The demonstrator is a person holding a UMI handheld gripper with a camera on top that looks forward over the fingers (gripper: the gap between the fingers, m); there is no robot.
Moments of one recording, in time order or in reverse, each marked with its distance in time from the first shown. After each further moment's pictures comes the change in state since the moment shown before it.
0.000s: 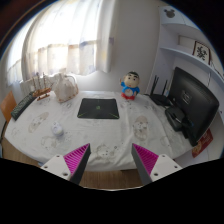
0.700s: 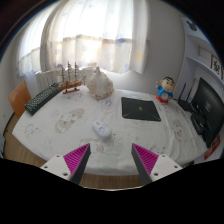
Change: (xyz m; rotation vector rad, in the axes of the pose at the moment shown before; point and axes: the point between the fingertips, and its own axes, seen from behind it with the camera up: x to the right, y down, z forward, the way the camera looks) arm -0.223 0.005 0.010 0.000 -0.120 -0.079
